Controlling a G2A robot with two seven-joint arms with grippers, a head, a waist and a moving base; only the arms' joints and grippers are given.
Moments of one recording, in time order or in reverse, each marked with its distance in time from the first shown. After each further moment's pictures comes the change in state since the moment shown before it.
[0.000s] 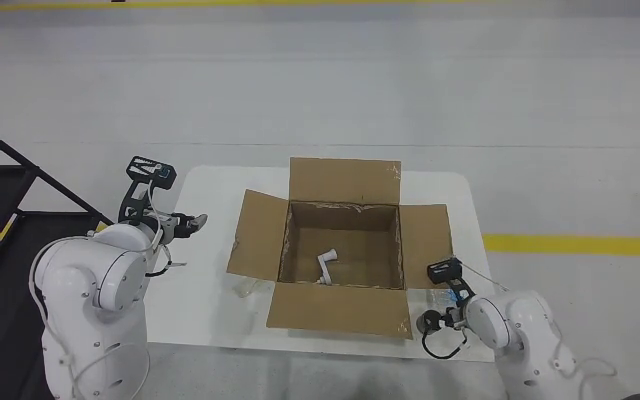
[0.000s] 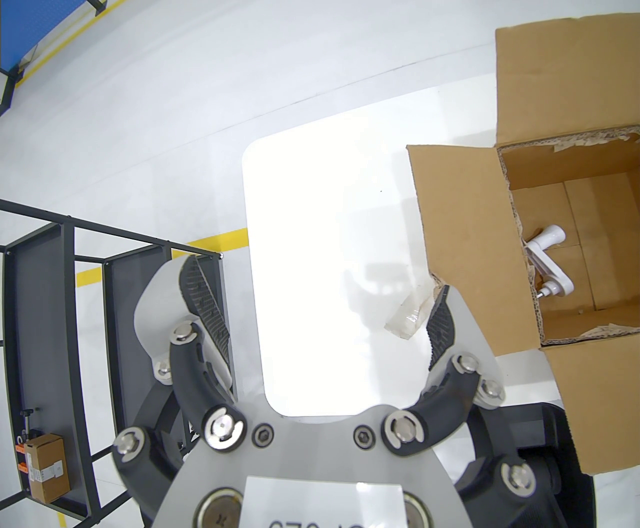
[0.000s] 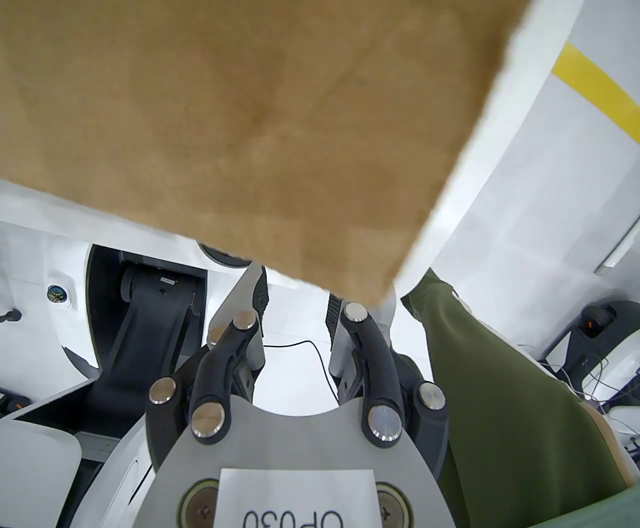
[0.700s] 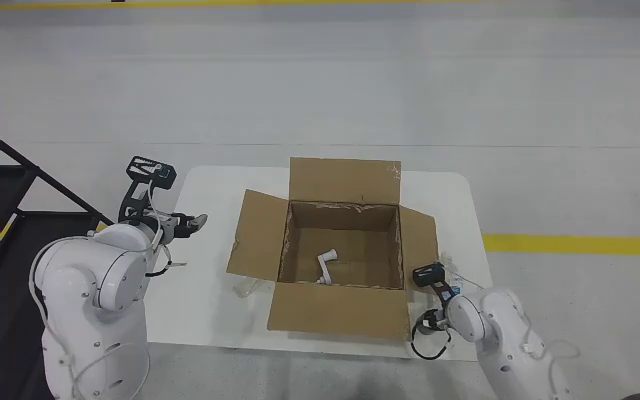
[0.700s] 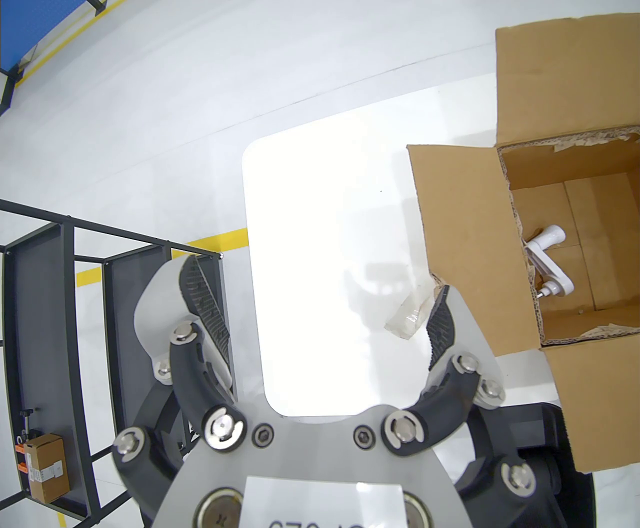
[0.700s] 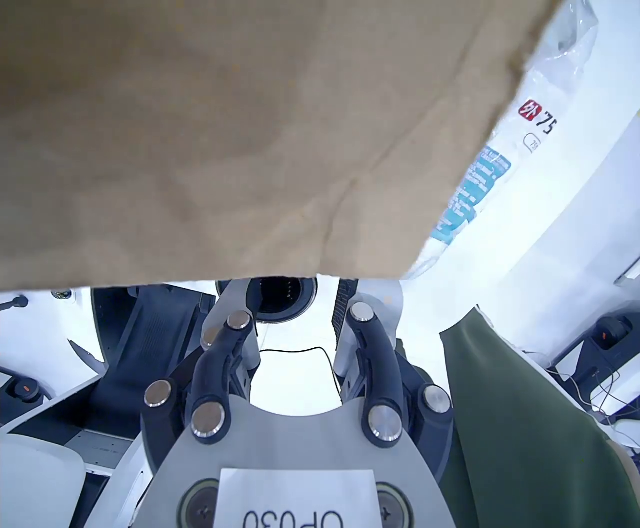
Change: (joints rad) left arm 0.000 0.000 0.000 0.000 0.000 0.000 0.000; right arm 0.064 -0.011 -0.101 0.161 -0.005 0.027 -0.077
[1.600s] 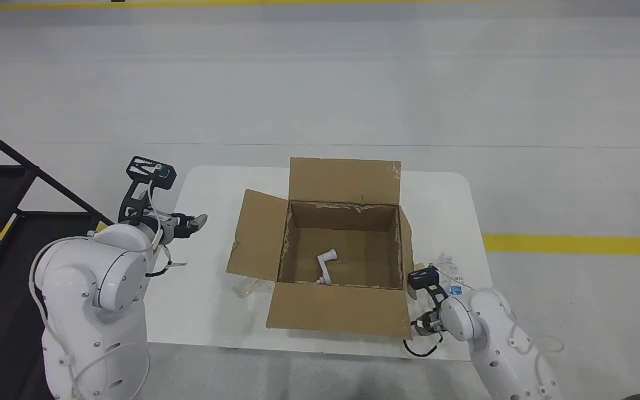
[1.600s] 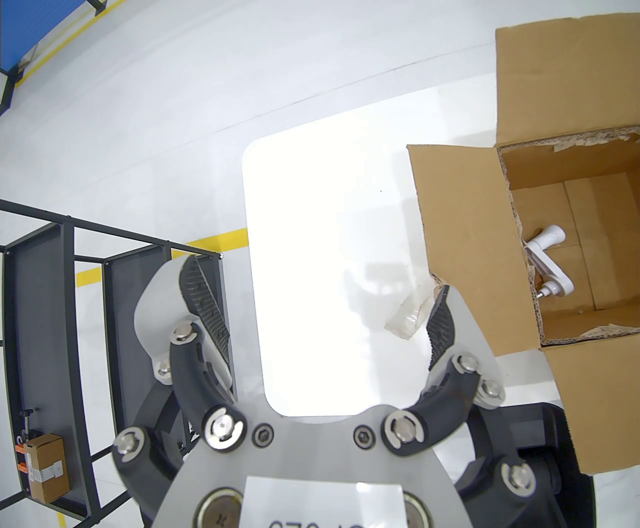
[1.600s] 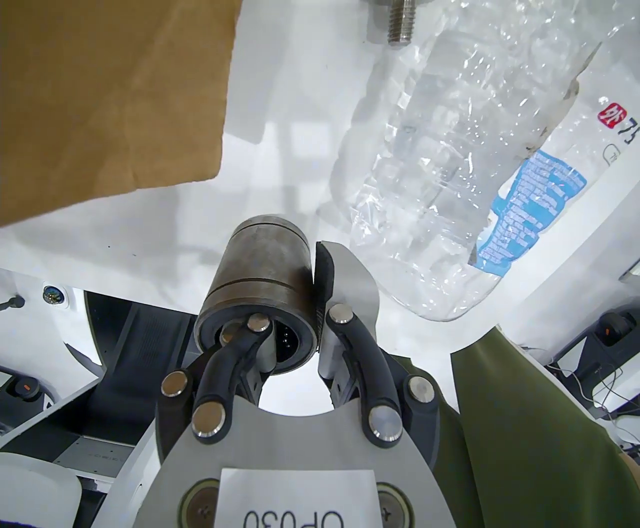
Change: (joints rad) left arm 0.000 0.000 0.000 0.000 0.000 0.000 0.000; right arm 0.026 -0.006 -0.046 0.078 -0.007 0.011 -0.043
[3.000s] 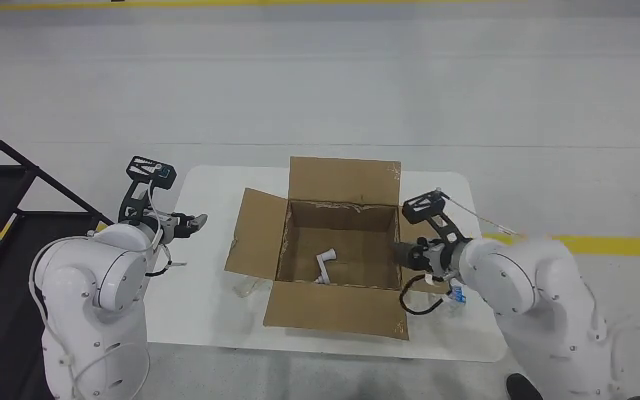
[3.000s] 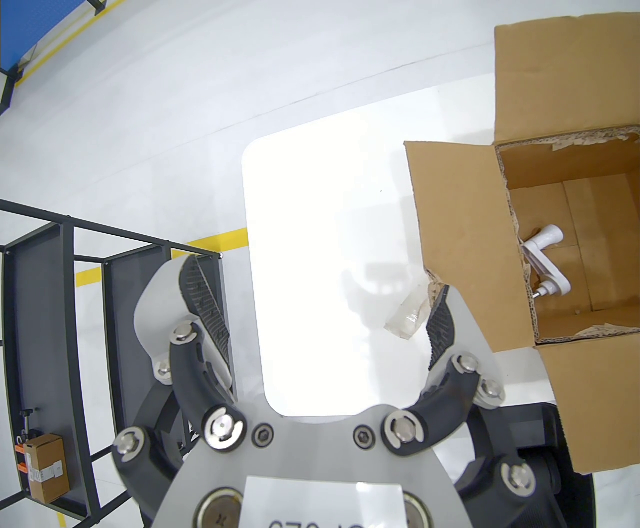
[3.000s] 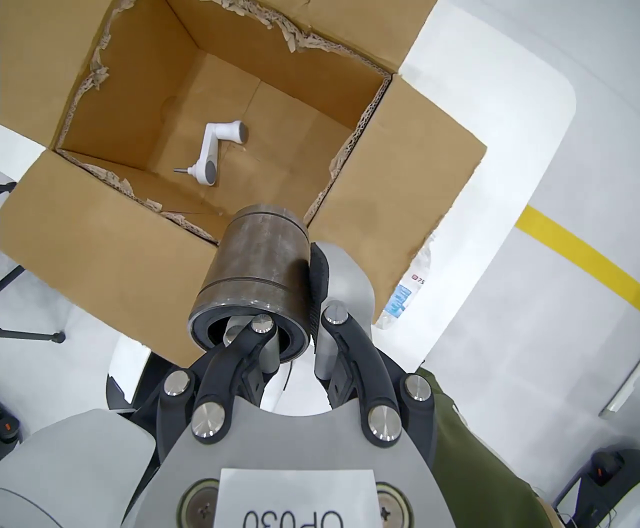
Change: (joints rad) left arm 0.000 0.000 0.000 0.000 0.000 0.000 0.000; right arm 0.275 0.056 -0.001 -0.406 0.258 0.100 0.176
